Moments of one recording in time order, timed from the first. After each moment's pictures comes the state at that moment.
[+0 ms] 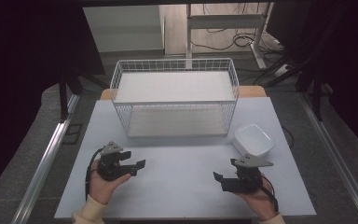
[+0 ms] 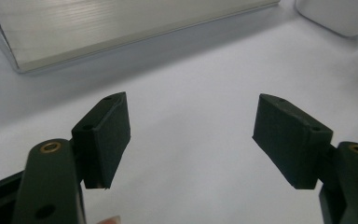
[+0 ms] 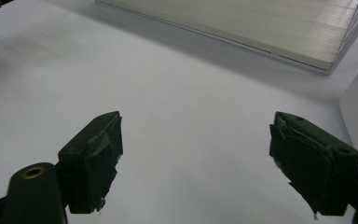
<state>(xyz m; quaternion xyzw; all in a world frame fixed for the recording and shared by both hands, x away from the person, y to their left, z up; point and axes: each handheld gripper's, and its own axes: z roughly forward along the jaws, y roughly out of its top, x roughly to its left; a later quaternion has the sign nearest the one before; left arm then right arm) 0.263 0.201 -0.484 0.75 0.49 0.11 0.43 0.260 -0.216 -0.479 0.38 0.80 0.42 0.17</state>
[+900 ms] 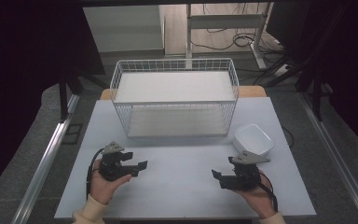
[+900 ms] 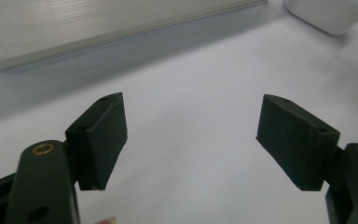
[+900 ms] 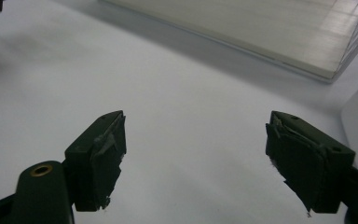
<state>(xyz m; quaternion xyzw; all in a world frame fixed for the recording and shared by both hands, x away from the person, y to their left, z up) 0.264 0.199 -0.486 0.76 0.48 0.09 0.43 0.266 -0.209 -0.468 0.38 0.81 0.41 0.17</state>
